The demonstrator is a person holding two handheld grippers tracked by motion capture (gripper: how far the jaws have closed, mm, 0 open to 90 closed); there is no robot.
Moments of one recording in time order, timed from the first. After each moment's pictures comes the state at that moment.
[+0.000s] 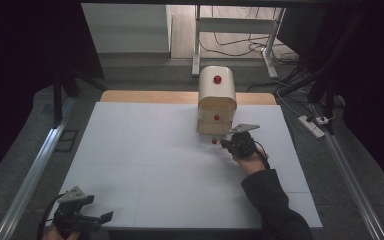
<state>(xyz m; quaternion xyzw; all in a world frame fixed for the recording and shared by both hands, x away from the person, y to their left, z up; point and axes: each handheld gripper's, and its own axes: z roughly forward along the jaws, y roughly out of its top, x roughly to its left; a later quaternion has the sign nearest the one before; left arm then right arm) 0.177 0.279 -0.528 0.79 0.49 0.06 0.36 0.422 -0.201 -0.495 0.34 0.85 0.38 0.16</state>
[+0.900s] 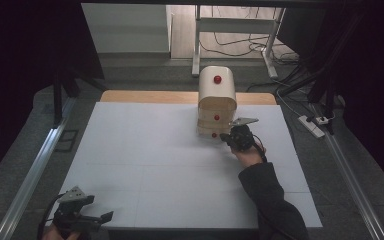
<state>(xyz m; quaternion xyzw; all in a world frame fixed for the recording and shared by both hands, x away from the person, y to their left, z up) 0.177 0.279 -0.528 0.79 0.49 0.06 0.36 0.446 -0.198 -0.496 0.35 0.84 0.38 0.17</state>
